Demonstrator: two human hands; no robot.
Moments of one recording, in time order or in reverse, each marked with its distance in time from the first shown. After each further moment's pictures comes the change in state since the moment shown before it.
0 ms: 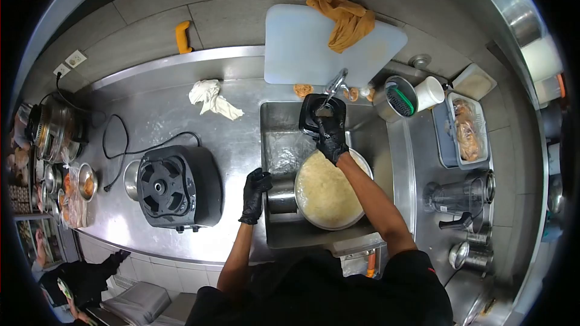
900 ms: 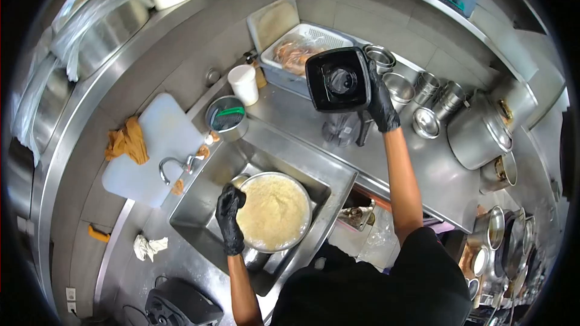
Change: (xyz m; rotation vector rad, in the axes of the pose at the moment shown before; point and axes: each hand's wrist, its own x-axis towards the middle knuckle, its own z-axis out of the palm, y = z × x) left_hand -0.047 0.038 0.266 0.228 -0.725 0.182; right_hand -0.365 -0.274 -0.307 -0.393 0.909 -0.646
